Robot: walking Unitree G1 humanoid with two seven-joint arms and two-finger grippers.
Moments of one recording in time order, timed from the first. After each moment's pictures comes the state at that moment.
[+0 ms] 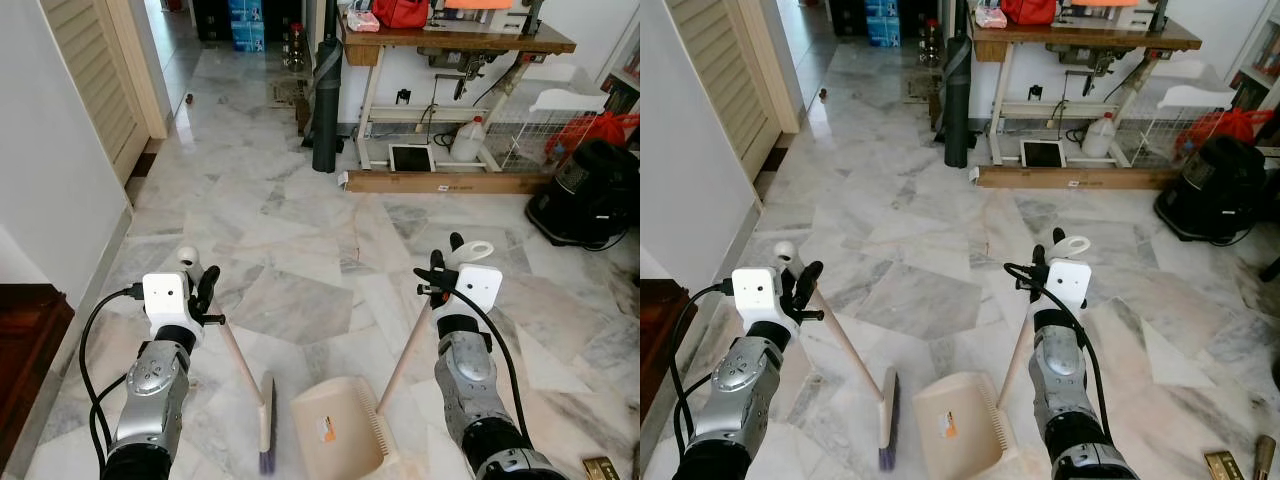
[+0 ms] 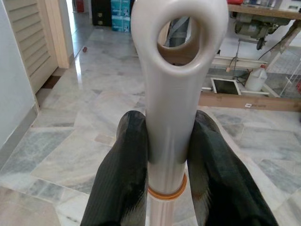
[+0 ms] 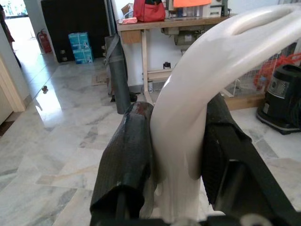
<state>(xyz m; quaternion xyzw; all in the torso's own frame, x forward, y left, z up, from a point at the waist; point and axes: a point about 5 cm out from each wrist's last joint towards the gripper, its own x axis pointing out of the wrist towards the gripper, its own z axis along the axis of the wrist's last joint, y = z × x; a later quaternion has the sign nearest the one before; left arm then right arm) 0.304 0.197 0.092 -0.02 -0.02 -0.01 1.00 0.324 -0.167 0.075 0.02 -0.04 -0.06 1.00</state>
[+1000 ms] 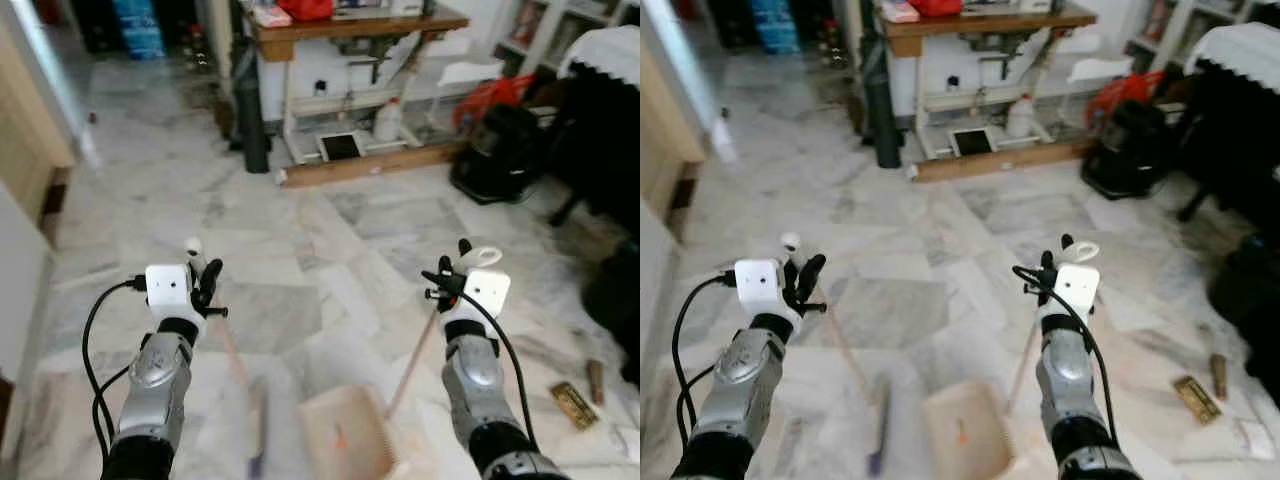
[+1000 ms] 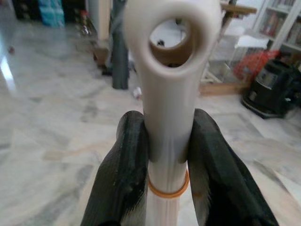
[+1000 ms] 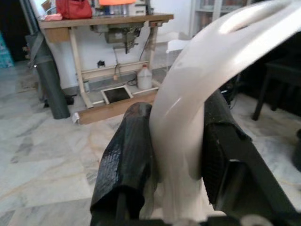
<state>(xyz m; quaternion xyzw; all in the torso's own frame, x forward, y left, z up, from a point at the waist) 0.302 0.206 0.090 -0.03 -0.02 0.01 1.00 0.322 -0.168 0.070 0.01 -0.03 -0.06 1.00</state>
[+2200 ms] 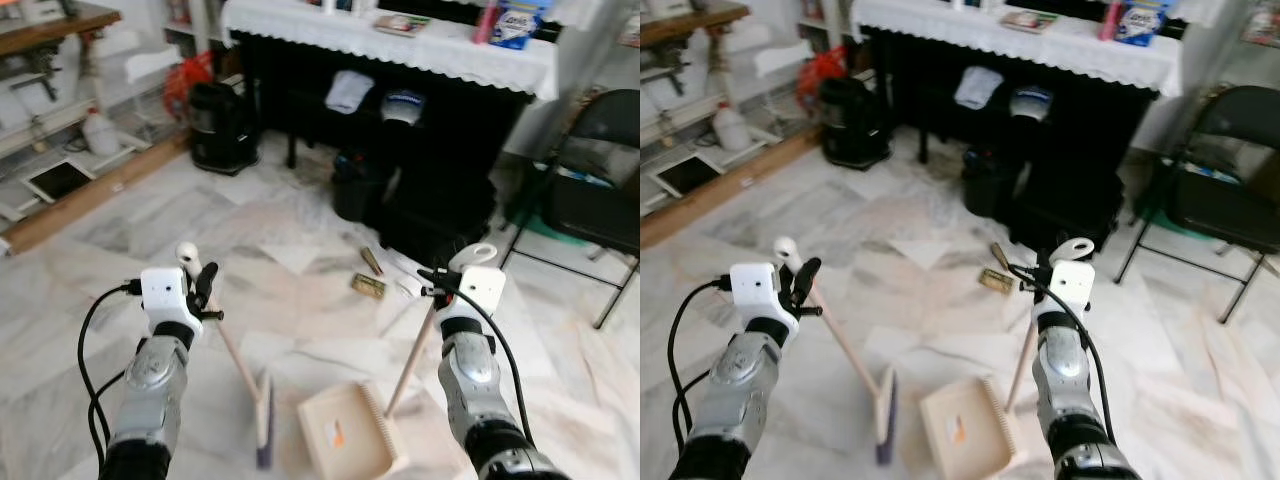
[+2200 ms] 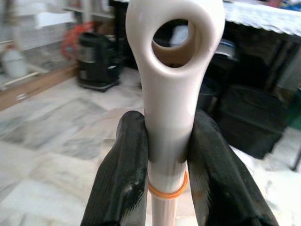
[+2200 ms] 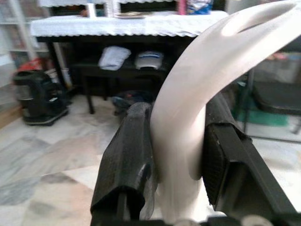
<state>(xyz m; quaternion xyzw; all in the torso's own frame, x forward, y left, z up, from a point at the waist) 0.306 0.205 0.095 -0.03 -0.03 0.00 1.00 0.325 -0.166 0.074 0.01 -0.04 -0.06 1.00</state>
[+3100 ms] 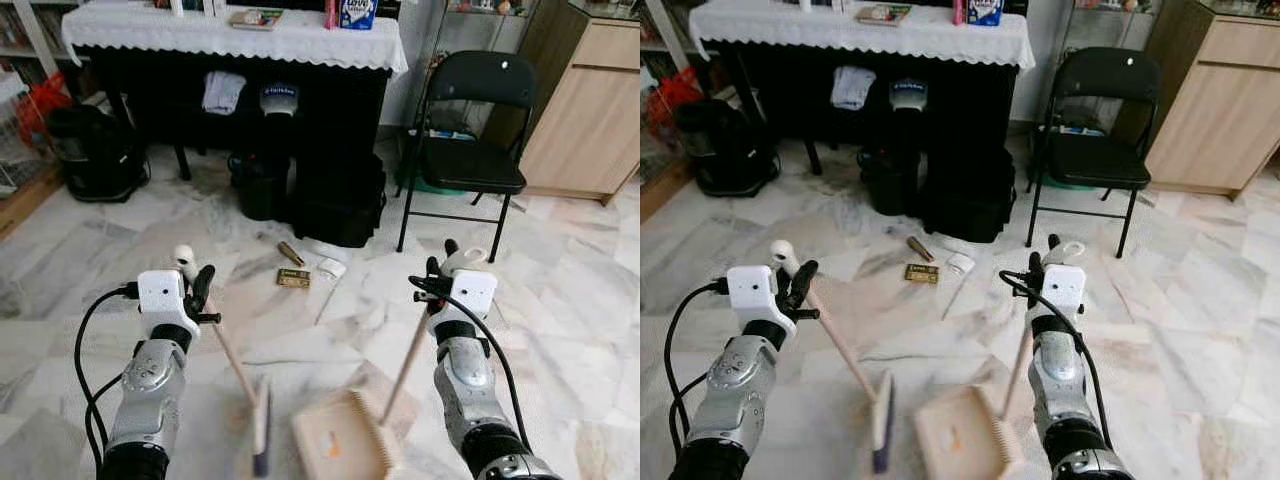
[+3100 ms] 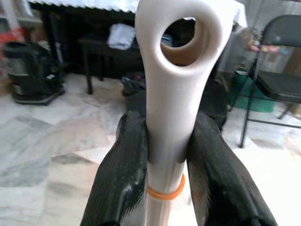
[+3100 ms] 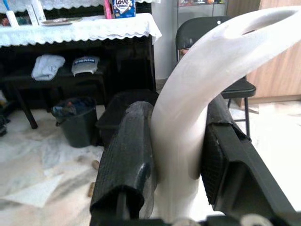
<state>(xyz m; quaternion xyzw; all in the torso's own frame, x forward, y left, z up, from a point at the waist) 0.304 0.205 0.093 -0.02 -0.02 0.00 1.00 0.320 -0.167 0.067 0.02 -0.03 -0.06 1.00</state>
